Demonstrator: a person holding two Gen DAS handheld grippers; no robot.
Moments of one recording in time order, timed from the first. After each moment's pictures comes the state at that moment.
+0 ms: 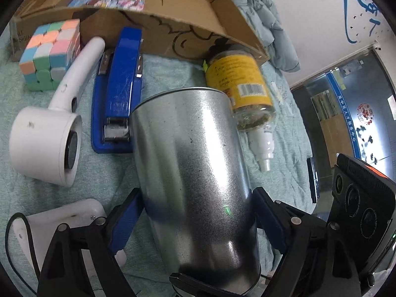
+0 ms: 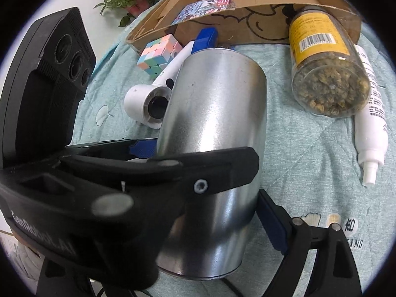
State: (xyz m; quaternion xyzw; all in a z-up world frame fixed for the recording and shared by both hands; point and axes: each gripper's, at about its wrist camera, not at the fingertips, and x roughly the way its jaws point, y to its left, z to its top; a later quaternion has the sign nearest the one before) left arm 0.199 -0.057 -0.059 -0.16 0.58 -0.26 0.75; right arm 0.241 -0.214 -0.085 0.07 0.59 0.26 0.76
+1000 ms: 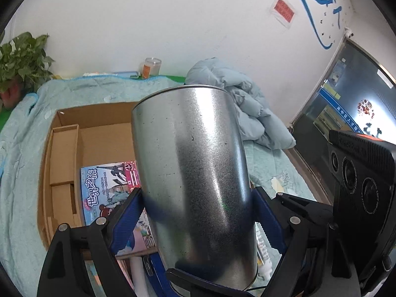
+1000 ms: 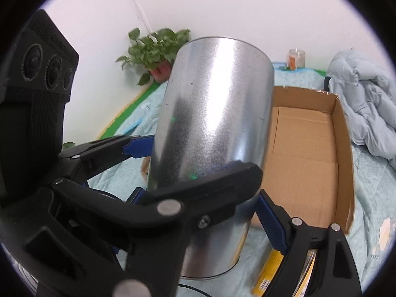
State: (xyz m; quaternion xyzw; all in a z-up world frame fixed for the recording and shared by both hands) left arm 0.383 -0.054 0.132 -0.07 0.43 -0.26 0.86; right arm 0.417 -0.201 0.063 0.02 0.45 0.30 0.84
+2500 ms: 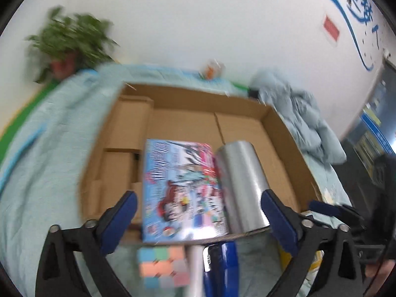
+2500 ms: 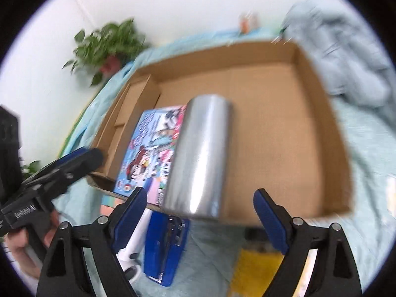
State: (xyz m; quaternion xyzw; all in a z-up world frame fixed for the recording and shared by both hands) left arm 0.345 0.039 0.051 -0.10 0.37 -0.09 0.92; right arm 0.414 -0.237 -0.004 0.06 0.48 0.17 0.86
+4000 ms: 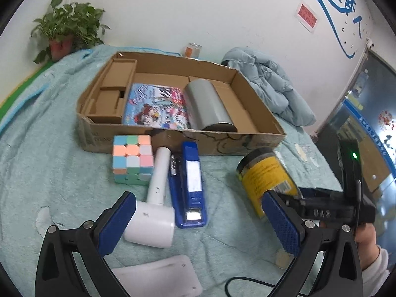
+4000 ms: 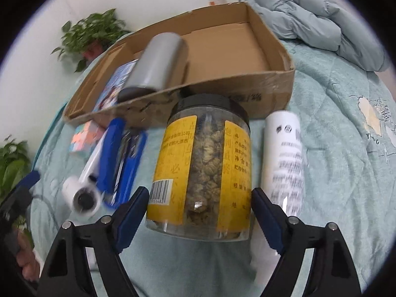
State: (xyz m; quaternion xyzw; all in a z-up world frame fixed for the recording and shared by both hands) left arm 0.200 0.015 0.004 -0.11 0.42 -0.18 0.89; right arm 0.320 -0.292 -0.066 0.06 0.52 0.15 0.84
